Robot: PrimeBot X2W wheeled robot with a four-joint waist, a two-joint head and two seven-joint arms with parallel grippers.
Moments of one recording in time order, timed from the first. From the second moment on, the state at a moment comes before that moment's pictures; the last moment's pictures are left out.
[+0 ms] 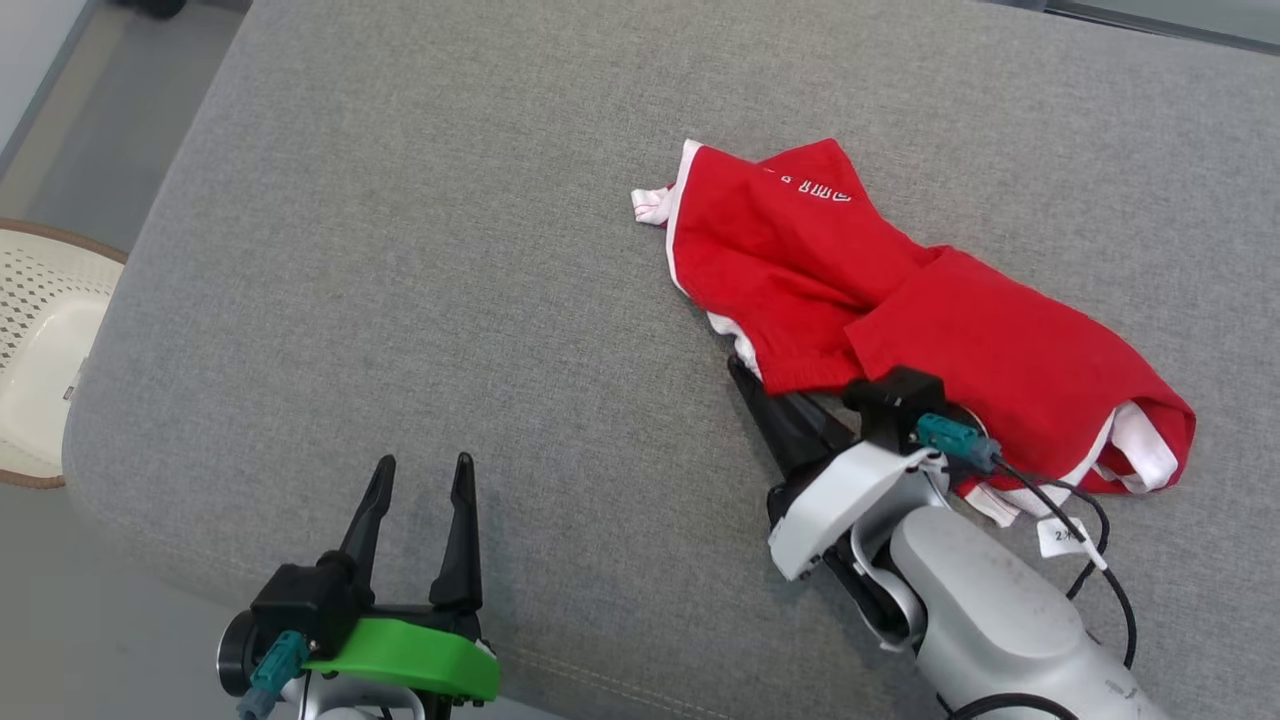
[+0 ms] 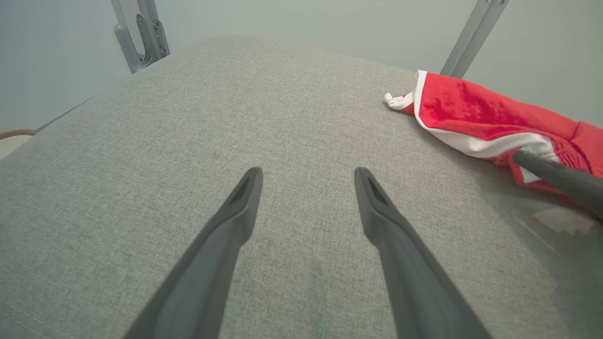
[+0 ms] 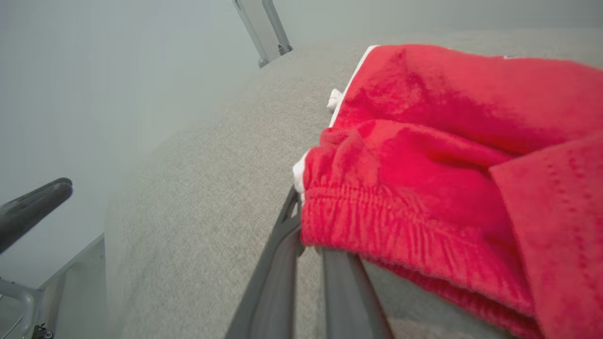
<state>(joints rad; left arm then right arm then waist) -0.05 0.05 -0.21 0.18 -0.32 -0.02 -0.26 -0.49 -0.11 0.58 0.54 0.47 0.13 -0.26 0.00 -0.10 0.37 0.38</state>
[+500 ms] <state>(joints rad) -0.02 0.05 -0.21 0.21 -0.32 -0.03 -0.26 -0.68 -0.16 0.73 0.47 0.78 0.13 -0.26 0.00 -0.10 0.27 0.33</state>
